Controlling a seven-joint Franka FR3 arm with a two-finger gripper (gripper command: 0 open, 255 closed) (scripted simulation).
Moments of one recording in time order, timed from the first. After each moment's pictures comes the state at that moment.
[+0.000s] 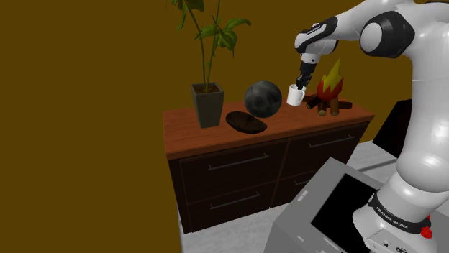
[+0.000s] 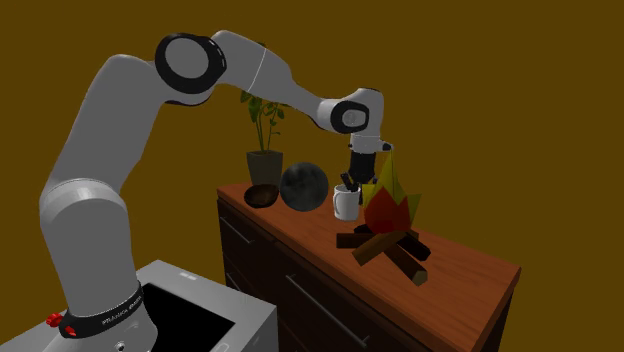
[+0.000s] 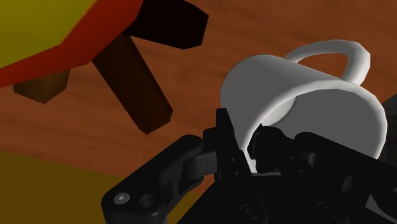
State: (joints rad) arm -0.29 0.46 -0.40 -1.58 0.25 1.98 -0.72
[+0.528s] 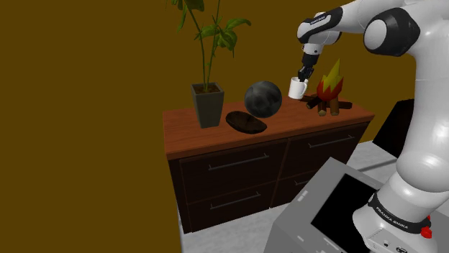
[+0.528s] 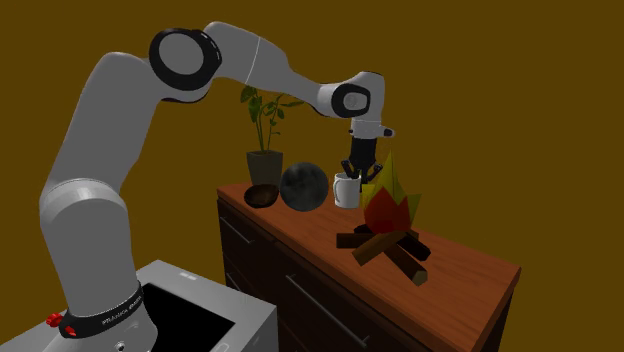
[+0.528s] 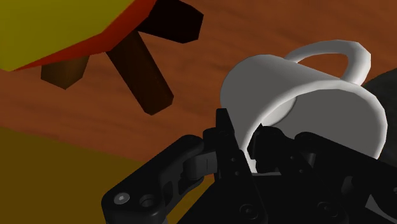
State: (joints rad) arm -0.29 0.43 -0.41 -1.52 0.24 1.88 -0.70
